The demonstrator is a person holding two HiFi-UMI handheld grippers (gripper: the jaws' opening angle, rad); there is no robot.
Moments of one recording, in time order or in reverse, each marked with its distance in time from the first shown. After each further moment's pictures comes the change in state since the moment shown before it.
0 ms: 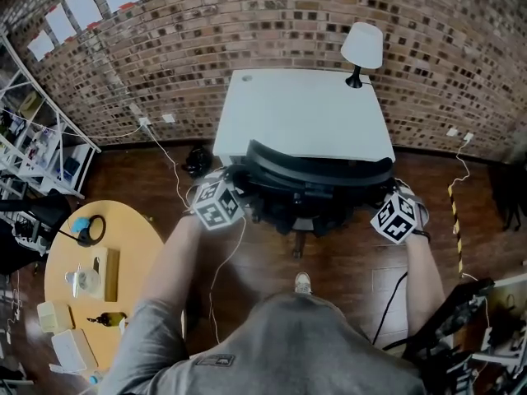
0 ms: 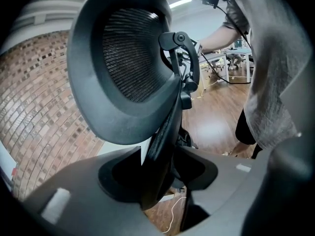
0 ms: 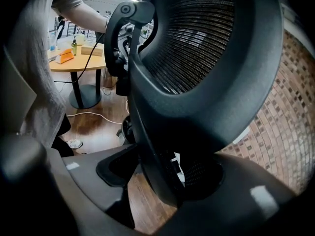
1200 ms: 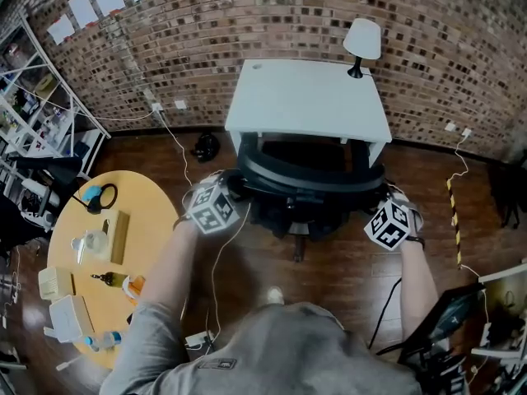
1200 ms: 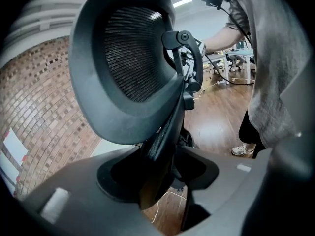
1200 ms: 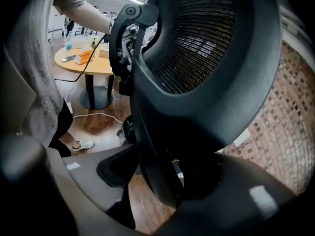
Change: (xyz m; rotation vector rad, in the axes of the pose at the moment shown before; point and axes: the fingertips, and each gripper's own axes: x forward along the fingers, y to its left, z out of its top) left arm -0.096 -0.120 -0.004 -0.044 0.029 0.030; right arm -0.083 0.125 0.004 -0.050 -0.035 0.013
